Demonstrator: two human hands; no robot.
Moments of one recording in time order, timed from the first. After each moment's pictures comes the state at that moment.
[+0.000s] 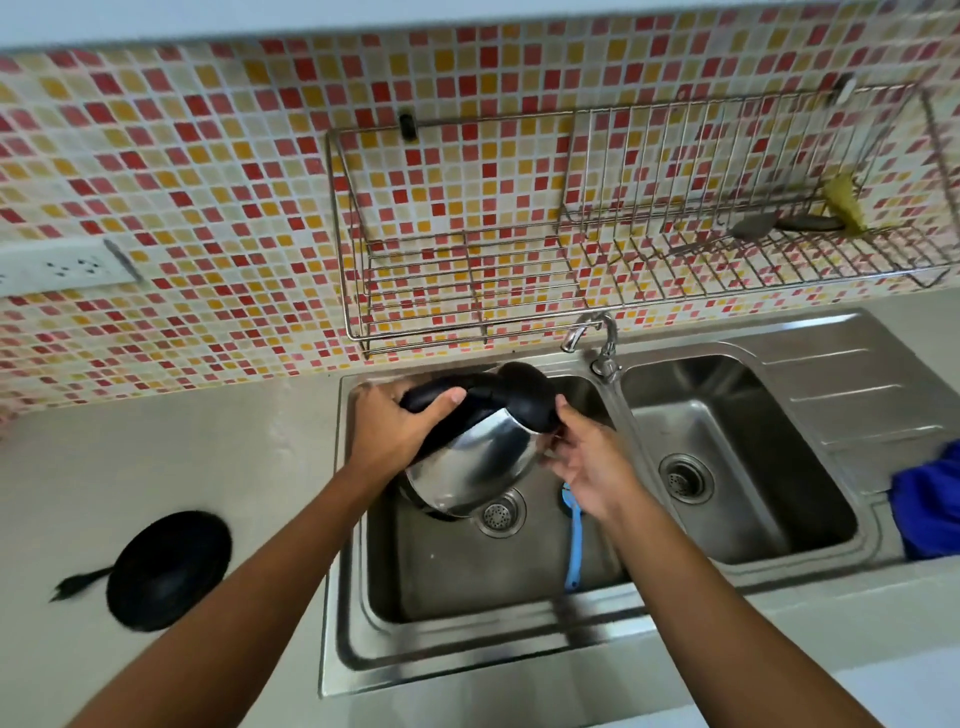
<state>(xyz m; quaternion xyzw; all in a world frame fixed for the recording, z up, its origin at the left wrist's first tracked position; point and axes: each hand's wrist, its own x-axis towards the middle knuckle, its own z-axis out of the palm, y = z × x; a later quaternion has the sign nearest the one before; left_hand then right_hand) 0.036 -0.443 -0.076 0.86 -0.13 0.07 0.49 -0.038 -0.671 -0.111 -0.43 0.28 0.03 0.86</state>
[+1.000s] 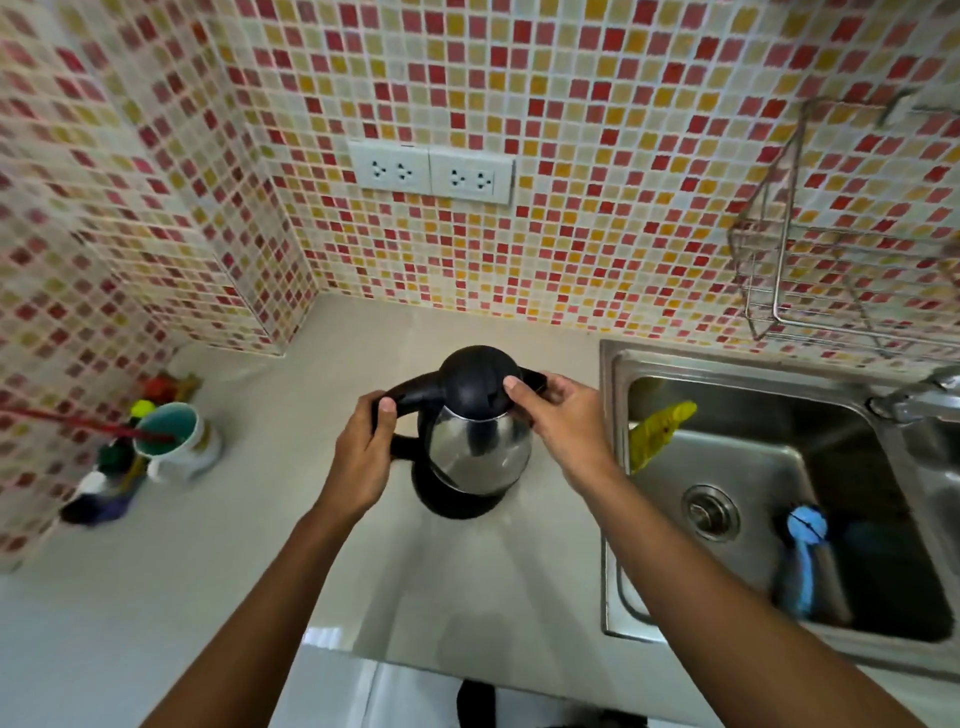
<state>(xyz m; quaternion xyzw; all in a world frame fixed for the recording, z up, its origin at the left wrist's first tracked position) -0.031 0.003 -0.106 0.83 0.12 0.04 0.55 0.013 -0.224 -0.082 -0.73 0.10 0.05 0.67</state>
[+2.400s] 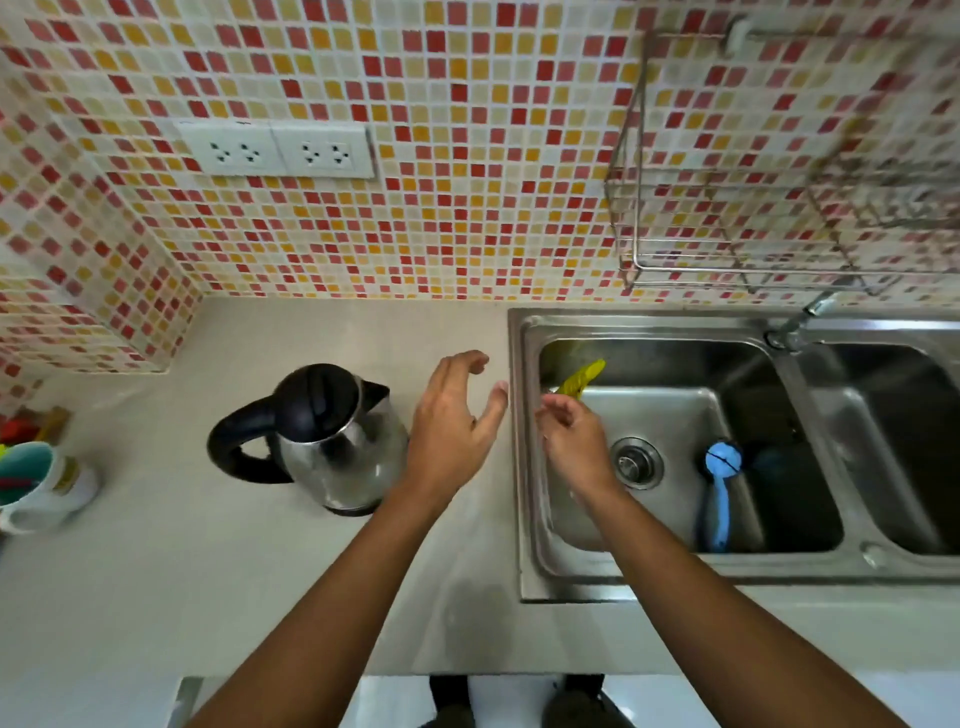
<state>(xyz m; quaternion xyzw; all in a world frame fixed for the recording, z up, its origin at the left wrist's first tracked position) -0.010 -0.212 -0.100 0.89 -0.09 0.11 0.44 -0.016 -0.371 -0.155 -0.77 0.24 -0.01 0.60</state>
